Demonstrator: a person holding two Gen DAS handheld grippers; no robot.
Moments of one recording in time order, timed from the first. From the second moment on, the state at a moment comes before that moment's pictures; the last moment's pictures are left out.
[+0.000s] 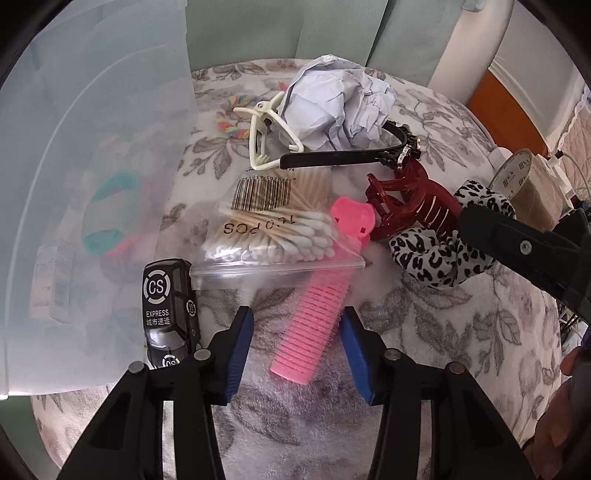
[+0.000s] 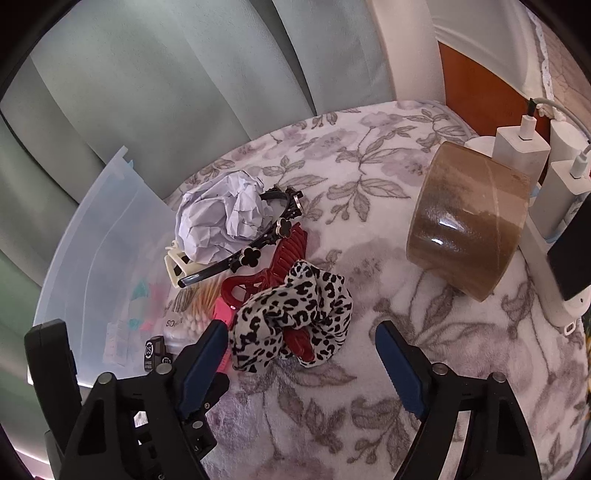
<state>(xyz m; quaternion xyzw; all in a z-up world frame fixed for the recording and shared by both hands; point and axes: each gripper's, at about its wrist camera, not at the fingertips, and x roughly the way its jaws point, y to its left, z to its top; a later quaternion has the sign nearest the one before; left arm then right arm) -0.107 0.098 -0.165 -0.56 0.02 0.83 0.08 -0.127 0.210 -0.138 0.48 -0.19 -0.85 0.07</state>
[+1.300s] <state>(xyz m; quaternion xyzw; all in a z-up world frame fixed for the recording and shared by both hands) -0.094 0.106 -0.162 -0.55 0.04 0.83 0.07 -0.081 0.253 -0.113 0.45 -0.28 -0.85 0.05</state>
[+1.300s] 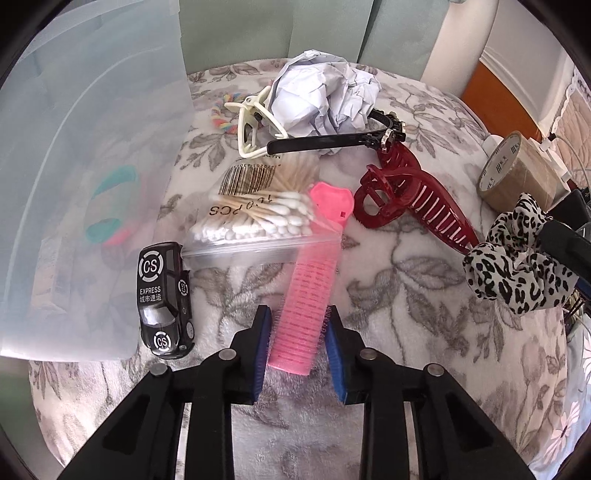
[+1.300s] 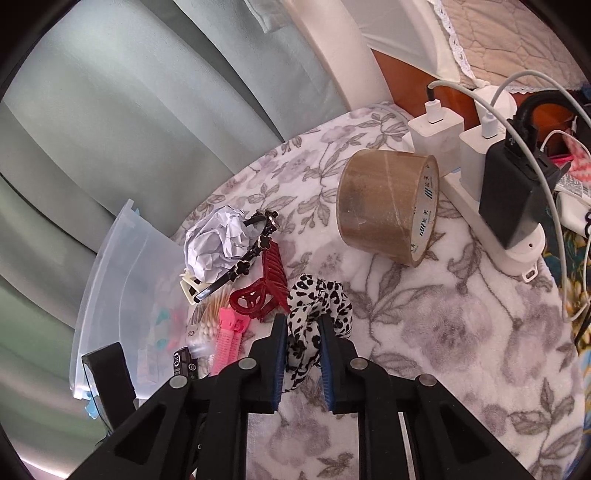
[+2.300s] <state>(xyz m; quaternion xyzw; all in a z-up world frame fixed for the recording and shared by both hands) -0.028 0.093 -0.077 -0.47 0.04 0.87 0.14 -0.020 0.240 -0.055 0.41 -0.26 -0.87 0.05</state>
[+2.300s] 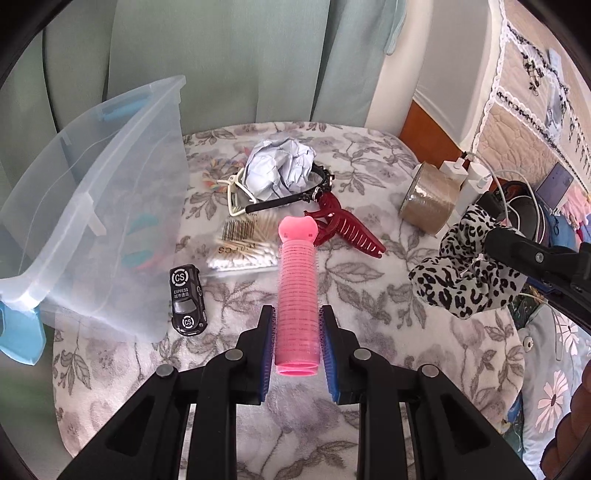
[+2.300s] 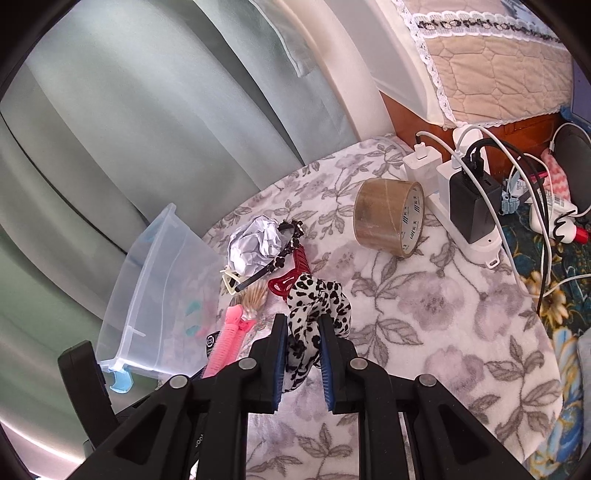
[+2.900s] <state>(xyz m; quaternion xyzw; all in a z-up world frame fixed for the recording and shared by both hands) -0.004 0.057 0.007 -0.36 0.03 0.93 0.13 -0.011 0.201 -0.006 0.38 -0.21 -0.90 0.08</state>
